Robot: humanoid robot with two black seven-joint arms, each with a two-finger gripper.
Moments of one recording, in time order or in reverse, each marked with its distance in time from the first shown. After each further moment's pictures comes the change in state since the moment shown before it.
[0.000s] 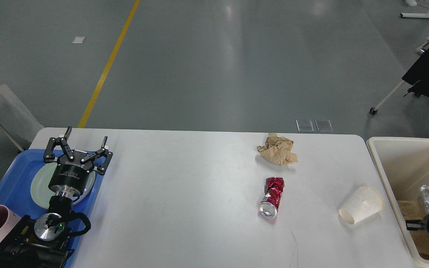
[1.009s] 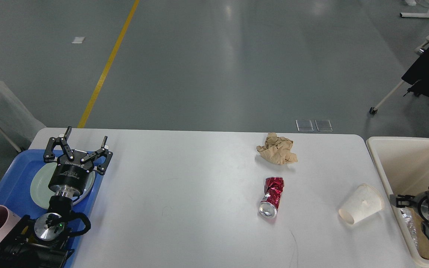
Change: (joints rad) left arm -0.001 0.000 -0.001 0.001 0.001 0.000 0.000; right arm 0.082 0.010 0.072 0.040 -0.001 -0.143 -0.024
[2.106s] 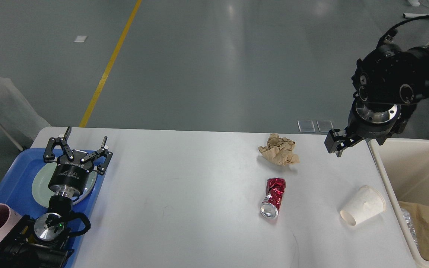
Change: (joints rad) left arm 0.001 0.001 0.001 0.000 -0.001 0.001 -0.001; right arm 1.471 0.229 0.046 1.218 -0.059 0.724 -0.204
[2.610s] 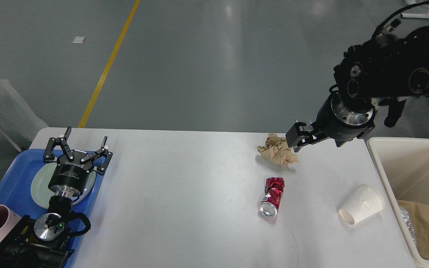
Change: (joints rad) left arm 0.000 0.000 -0.001 0.000 0.000 0.000 0.001; right arm 0.018 -0.015 0.068 0.078 0.141 -0.227 0.002
